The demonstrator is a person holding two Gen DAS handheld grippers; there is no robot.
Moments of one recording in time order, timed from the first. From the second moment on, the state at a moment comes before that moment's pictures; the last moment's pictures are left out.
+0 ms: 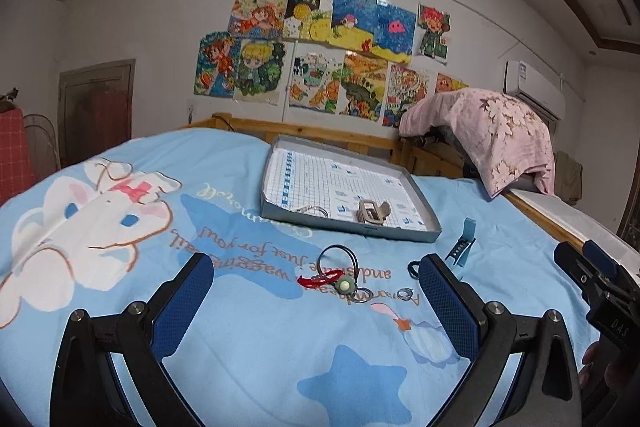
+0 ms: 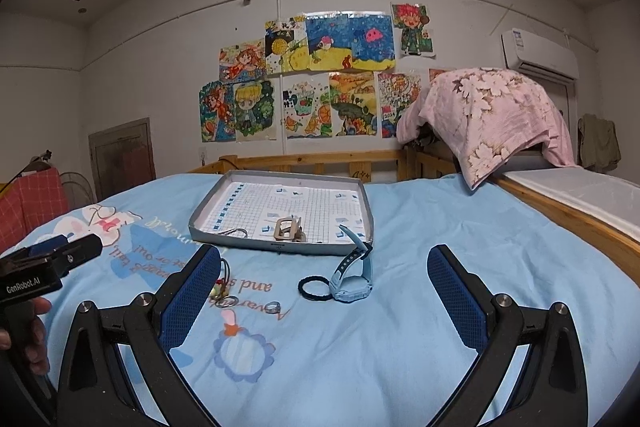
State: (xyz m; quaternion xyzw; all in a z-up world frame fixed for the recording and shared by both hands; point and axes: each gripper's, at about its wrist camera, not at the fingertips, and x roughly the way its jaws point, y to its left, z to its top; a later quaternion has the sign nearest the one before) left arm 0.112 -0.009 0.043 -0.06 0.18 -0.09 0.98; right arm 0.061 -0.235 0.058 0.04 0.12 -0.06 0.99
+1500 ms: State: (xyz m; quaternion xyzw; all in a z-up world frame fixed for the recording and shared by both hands) left arm 0.240 -0.029 -0.010 -0.01 0.31 -0.13 0.94; right arm 0.211 -0.225 -0.009 0.08 0.31 0.04 0.95
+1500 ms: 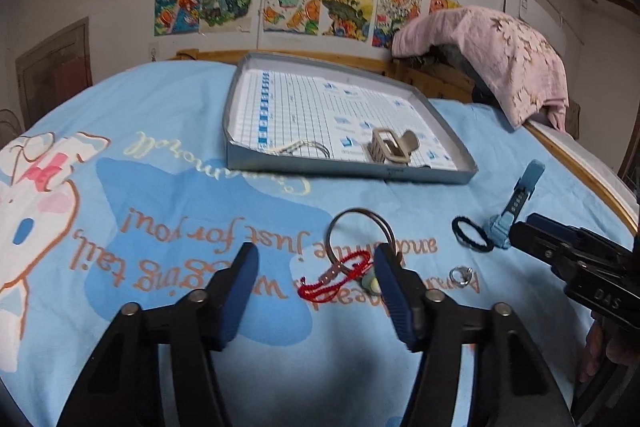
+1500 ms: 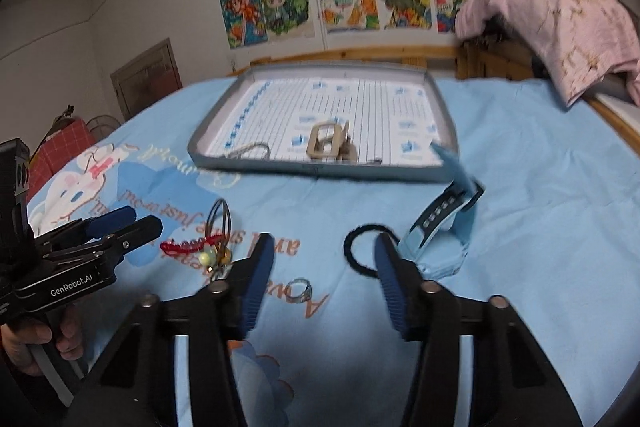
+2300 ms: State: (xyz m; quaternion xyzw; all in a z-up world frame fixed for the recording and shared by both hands) left arm 0.264 -0.035 -0.040 -0.01 0.39 -0.16 0.91; right arm 0.250 -0.206 -0.052 0.07 0.42 0.05 0.90
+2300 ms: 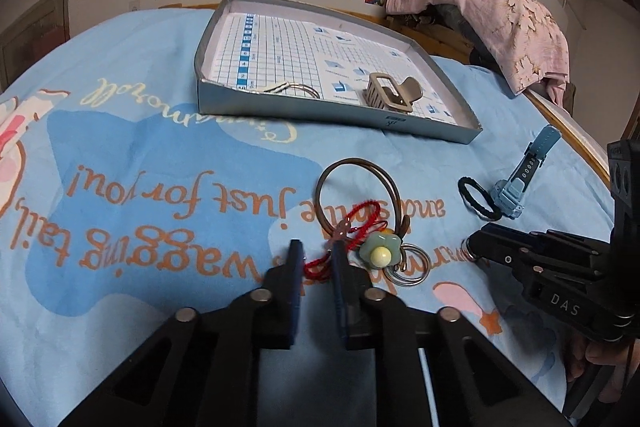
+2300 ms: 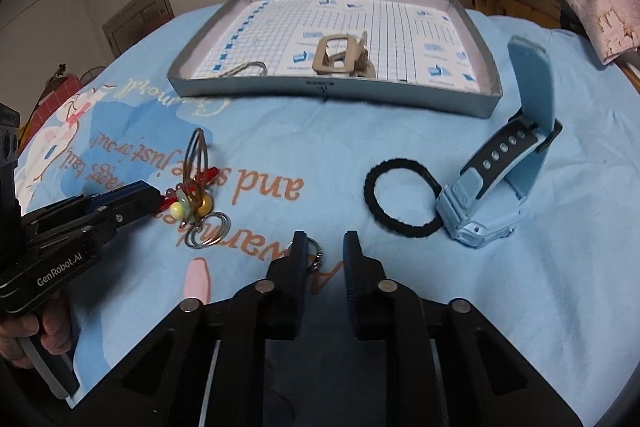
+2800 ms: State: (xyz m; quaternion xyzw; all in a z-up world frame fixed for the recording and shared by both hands) left arm 0.257 -0.034 -0.037 -0.04 0.39 -0.18 0.90; right arm 0.243 -0.211 -0.046 0.09 0.40 0.07 0.91
